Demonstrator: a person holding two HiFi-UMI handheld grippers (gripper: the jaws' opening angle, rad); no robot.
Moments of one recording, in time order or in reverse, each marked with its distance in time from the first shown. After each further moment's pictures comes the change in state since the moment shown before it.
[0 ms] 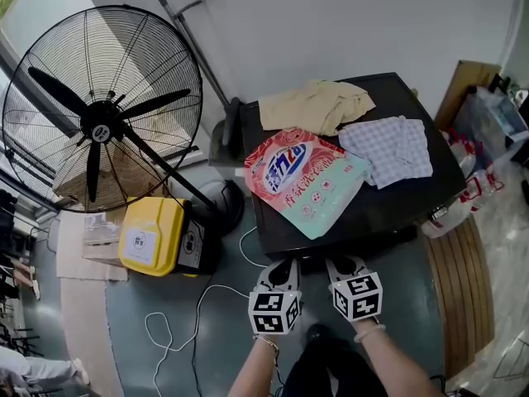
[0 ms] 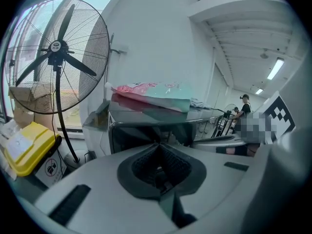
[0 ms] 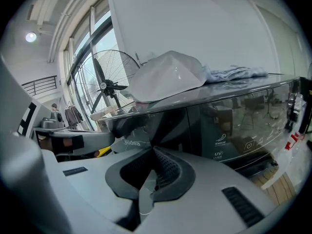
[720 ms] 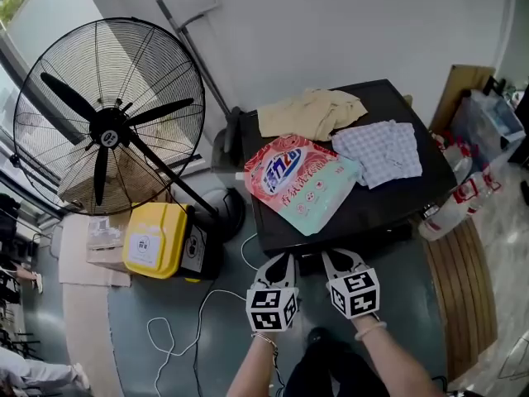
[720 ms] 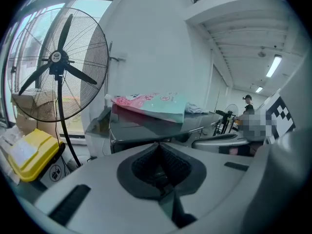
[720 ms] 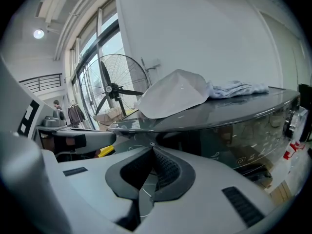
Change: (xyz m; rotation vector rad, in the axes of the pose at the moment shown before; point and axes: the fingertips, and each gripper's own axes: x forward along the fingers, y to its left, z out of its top) left arm -0.019 -0.009 0.023 0.030 -0.040 0.022; right arm -0.022 0.010 0.022 -0.058 -0.039 0.012
